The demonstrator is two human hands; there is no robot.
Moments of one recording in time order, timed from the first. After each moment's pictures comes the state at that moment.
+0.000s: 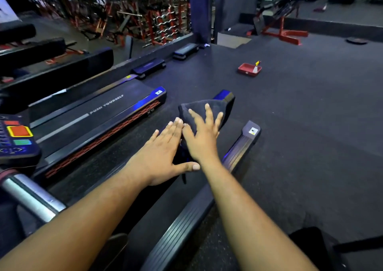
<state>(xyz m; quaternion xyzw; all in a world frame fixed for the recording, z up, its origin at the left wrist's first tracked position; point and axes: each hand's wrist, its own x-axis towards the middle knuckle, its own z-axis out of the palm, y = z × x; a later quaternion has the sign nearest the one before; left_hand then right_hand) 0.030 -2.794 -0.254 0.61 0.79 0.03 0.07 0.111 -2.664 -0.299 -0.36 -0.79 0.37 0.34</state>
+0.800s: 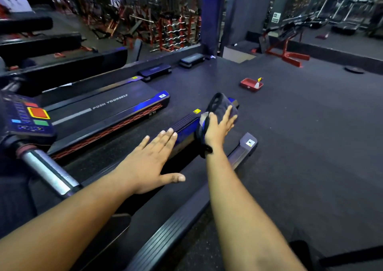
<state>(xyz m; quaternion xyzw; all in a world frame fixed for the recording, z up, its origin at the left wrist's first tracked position) 0.039 -2.860 -0.253 0.60 0.80 -0.04 0.03 0.099 -2.642 -0.284 -0.48 -0.57 0.54 0.40</state>
